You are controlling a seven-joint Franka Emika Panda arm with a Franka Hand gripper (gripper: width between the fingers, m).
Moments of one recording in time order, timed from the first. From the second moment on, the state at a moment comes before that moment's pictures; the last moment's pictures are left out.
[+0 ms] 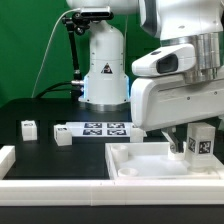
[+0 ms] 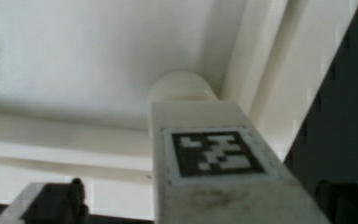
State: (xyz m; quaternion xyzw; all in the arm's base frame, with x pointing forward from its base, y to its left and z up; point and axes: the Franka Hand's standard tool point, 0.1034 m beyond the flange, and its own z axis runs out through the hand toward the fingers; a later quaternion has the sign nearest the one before) arm 0.619 0.113 0.070 -0.99 -0.13 -0.05 0.06
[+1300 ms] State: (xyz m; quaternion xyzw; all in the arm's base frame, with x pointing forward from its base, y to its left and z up) arm 0.620 0.109 0.067 -0.85 0.51 -0.03 0.10
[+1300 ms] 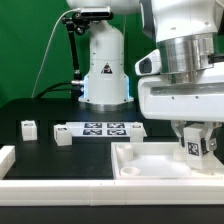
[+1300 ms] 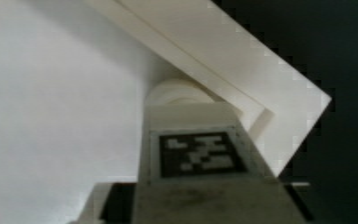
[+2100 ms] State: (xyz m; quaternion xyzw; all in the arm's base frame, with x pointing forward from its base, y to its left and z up) arm 0.619 0.116 0.066 -0.73 0.68 0.01 0.12
